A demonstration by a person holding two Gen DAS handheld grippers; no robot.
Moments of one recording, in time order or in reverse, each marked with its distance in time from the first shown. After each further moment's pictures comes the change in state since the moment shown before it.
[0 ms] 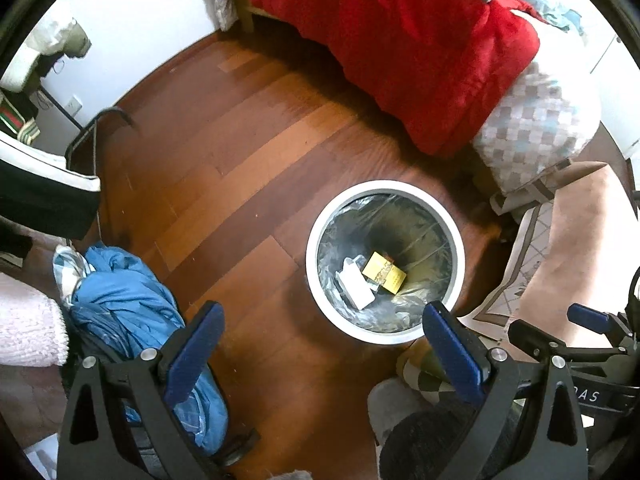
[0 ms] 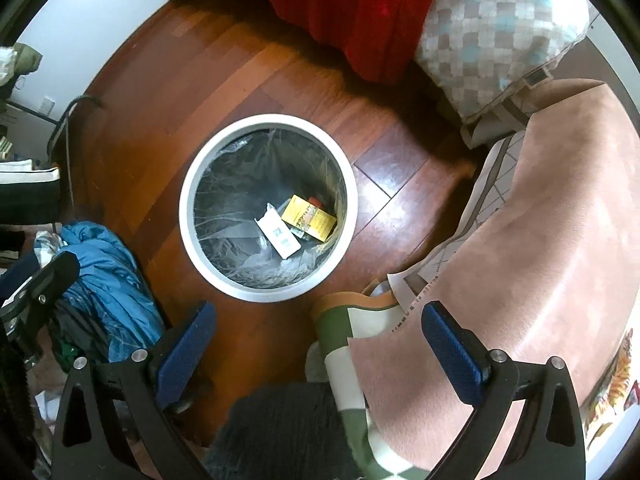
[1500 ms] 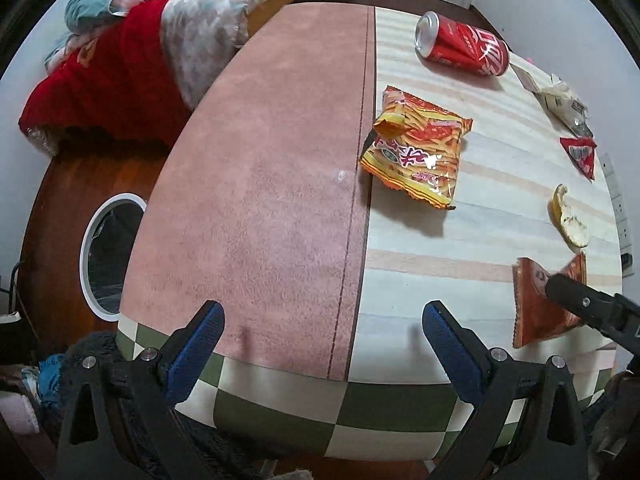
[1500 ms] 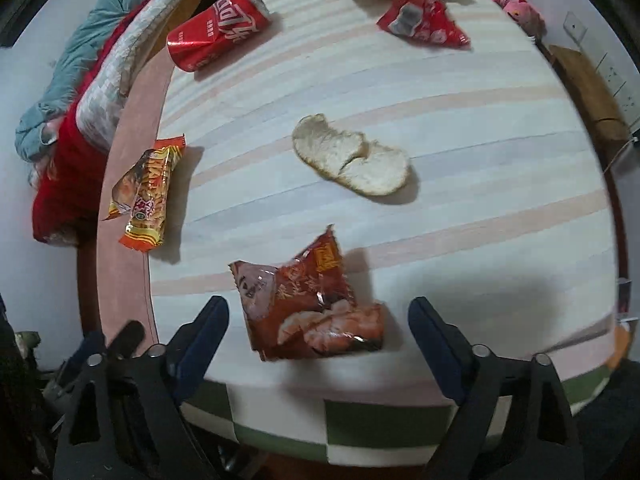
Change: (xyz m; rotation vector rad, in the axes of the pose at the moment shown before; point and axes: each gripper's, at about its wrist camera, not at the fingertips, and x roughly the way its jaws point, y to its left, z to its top) left arm -0.034 -0.378 -0.222 0.613 -0.024 -0.191; right arm -0.061 -0.388 -0.364 0.892 -0.271 0.096
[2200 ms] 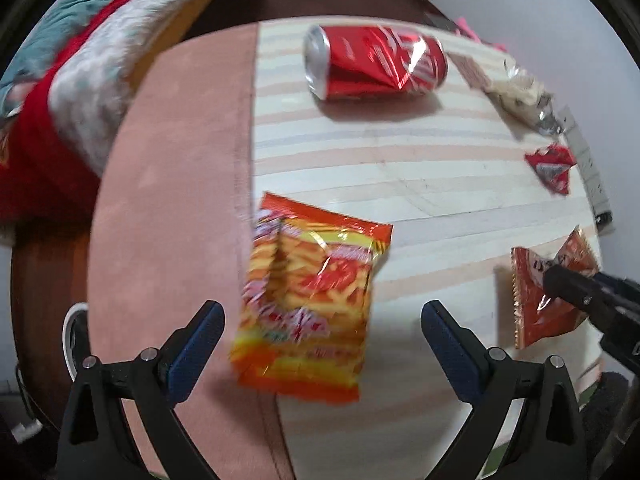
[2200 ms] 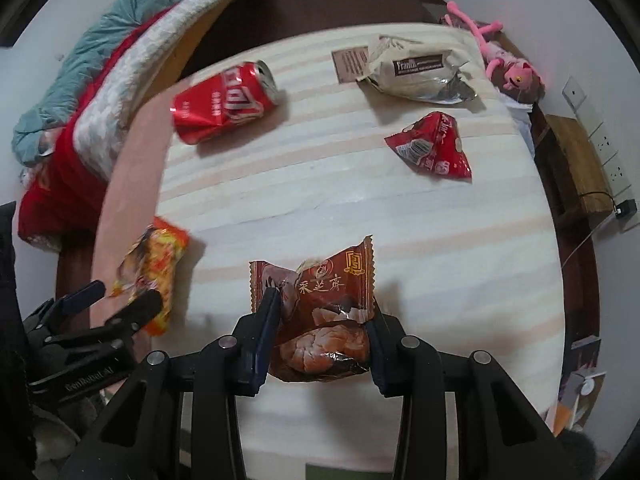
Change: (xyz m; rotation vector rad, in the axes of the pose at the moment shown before) left arm 0.039 -0.071 0.106 0.269 0.053 -0.110; right arm -0.034 0.008 0.084 -0.070 -0.068 -0.092
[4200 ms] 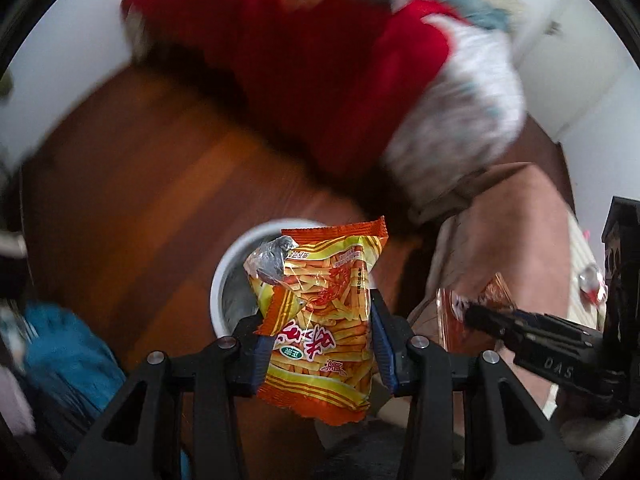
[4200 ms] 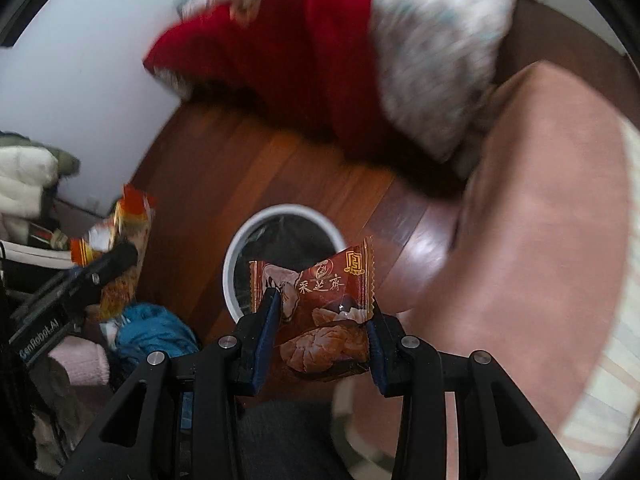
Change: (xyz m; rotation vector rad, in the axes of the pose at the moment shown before) left arm -0.105 0.449 -0.211 -0.775 -0.143 0.028; right arm 0.099 0.486 -0.100 -0.620 0.215 0.257
